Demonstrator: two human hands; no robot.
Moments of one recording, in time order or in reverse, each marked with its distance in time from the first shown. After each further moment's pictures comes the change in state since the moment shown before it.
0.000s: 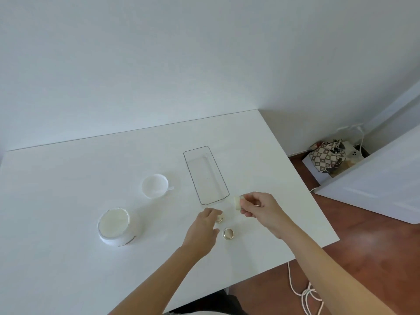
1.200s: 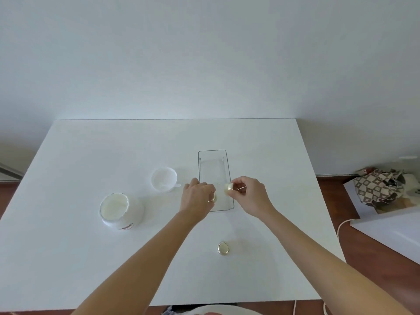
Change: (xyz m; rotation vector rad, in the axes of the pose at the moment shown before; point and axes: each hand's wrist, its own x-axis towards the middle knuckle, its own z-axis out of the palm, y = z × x) left_hand 0.080 0.011 -0.043 0.347 0.200 -0.280; right_hand 0.102 -0.029 0.010 -0.459 -0.076 -0.256
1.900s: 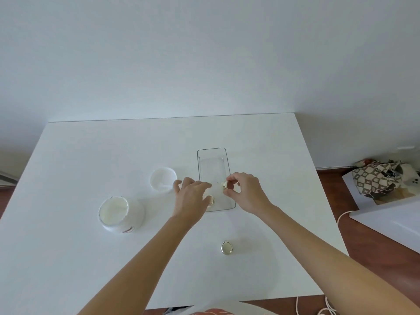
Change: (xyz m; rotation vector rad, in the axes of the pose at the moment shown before) left_hand -0.009 -0.013 -0.006 -0.076 0.110 -0.023; right_hand 0.013 0.004 0.012 -0.169 -0.027 -0.185
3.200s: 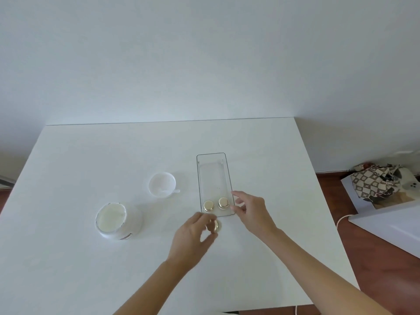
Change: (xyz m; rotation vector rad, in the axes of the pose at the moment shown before) left_hand -0.070 -0.006 0.022 -0.386 0.008 0.111; right_hand -0.027 0.023 0.012 0.018 0.005 0.059
